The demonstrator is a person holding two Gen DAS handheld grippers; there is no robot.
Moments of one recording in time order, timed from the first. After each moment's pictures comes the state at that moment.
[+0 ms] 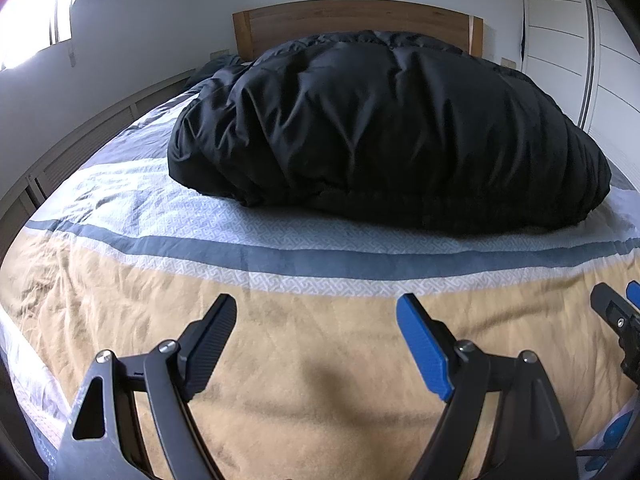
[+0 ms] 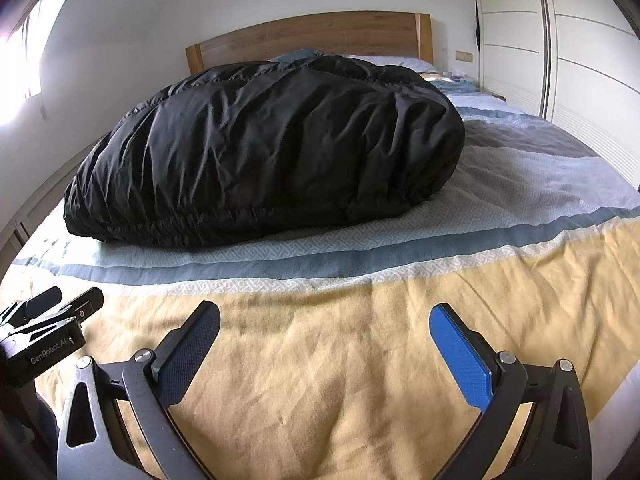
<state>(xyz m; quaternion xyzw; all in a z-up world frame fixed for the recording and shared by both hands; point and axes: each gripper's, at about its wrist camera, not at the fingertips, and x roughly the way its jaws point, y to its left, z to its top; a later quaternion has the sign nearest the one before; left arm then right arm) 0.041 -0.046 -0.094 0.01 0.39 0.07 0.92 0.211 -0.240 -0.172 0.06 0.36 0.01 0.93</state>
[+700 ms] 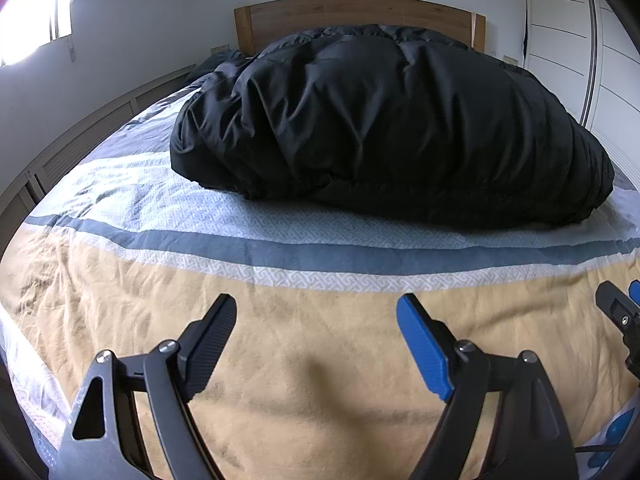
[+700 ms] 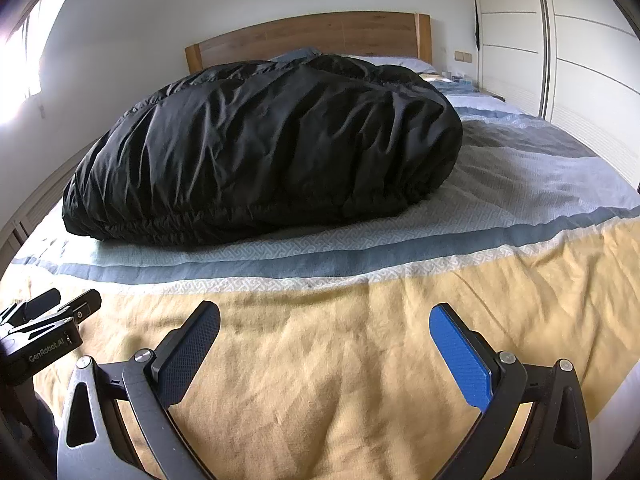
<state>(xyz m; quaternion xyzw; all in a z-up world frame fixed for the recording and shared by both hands) 0.043 -0.039 -0.098 0.01 0.39 0.07 0.92 0.211 -0.242 -0.173 0.06 0.36 0.01 0.93</state>
